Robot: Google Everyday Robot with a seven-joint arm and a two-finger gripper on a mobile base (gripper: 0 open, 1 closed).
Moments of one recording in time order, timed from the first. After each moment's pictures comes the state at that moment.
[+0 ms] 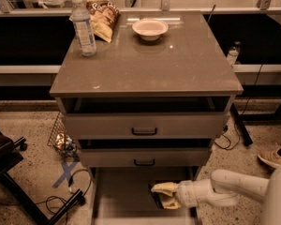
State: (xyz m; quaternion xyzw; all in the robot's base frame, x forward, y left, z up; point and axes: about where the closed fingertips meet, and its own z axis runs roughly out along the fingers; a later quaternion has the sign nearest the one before) arm 0.425 -0.085 0.386 -0.27 -0.79 -0.53 0.18
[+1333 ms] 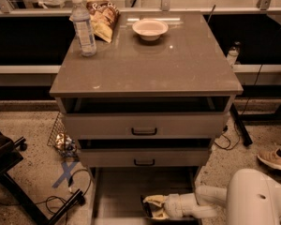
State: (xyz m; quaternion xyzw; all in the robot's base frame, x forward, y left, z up) arm 0.429 -0.046 0.246 -0.32 -0.74 -0.54 0.23
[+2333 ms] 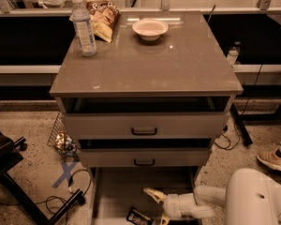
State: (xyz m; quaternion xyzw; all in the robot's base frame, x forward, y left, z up) arm 0.427 -0.041 0.245 -0.32 -0.74 -0.54 0.24
